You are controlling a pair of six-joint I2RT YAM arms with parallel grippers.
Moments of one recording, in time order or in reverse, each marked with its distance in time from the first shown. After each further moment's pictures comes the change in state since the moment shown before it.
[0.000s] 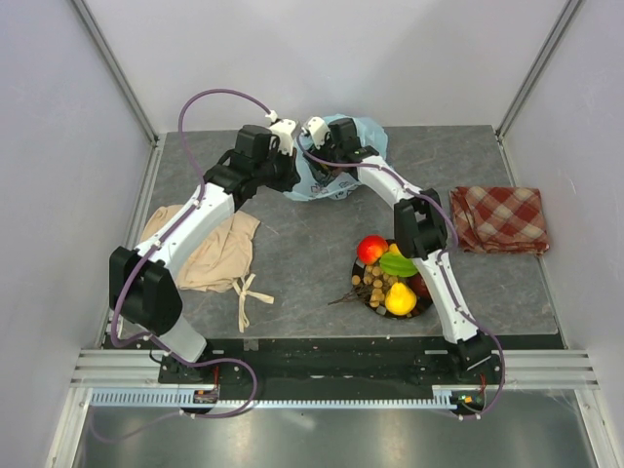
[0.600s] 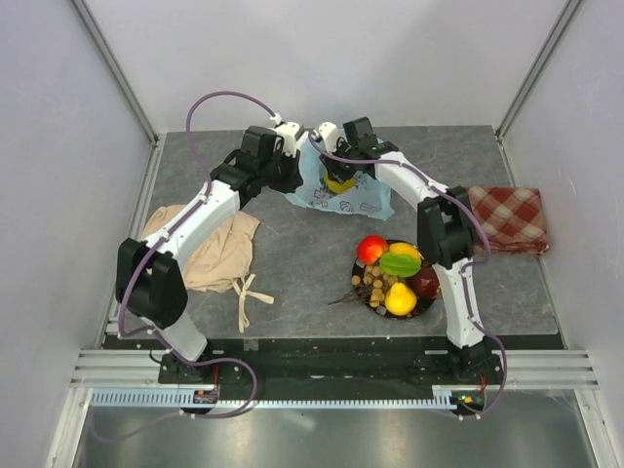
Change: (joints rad) left arm 0.000 0.053 0.008 0.008 0.010 -0.008; right arm -0.018 -0.331 -0.364 -0.145 -0.136 0.018
